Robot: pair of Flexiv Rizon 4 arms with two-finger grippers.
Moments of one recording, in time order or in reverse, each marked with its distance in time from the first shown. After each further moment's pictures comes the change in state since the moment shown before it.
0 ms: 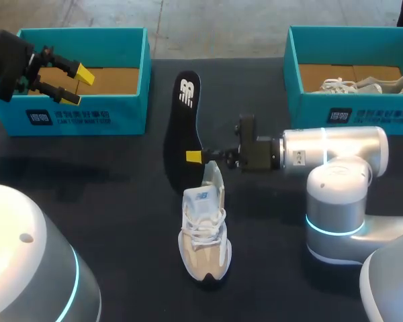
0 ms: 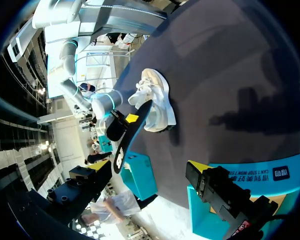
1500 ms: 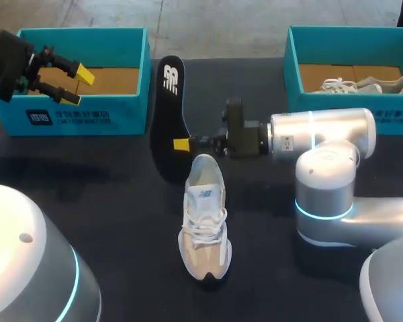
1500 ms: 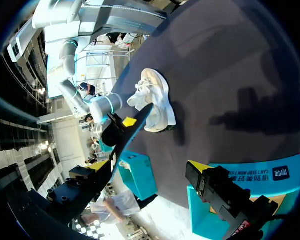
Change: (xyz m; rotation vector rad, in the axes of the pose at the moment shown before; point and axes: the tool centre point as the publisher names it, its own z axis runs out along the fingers) left arm 0.000 0.000 0.000 0.000 0.000 0.000; right arm 0.007 0.030 0.023 0.021 0.029 -0.095
